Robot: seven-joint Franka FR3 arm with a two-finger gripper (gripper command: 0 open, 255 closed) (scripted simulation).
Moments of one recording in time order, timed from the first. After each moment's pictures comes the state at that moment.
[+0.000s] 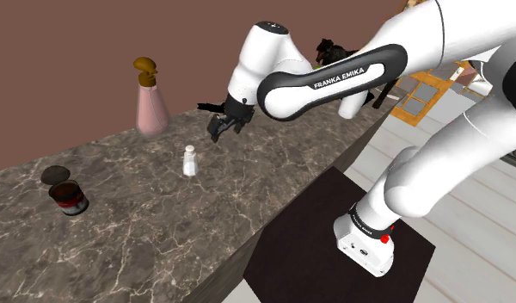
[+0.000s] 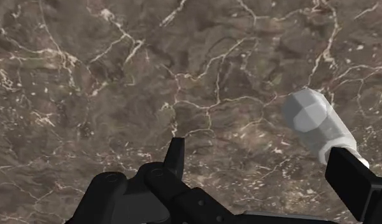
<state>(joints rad) 0.19 -0.16 0.38 -2.35 0.05 2.43 0.45</state>
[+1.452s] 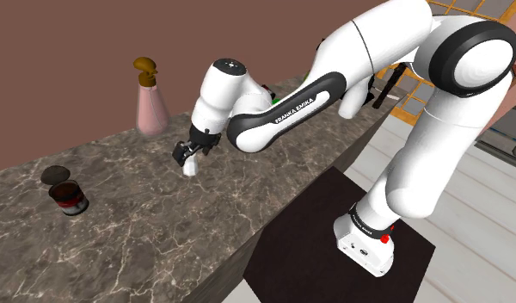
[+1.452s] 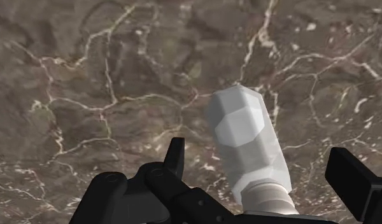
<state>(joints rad) 0.25 0.19 0.43 -2.19 -0.20 2.63 0.69</state>
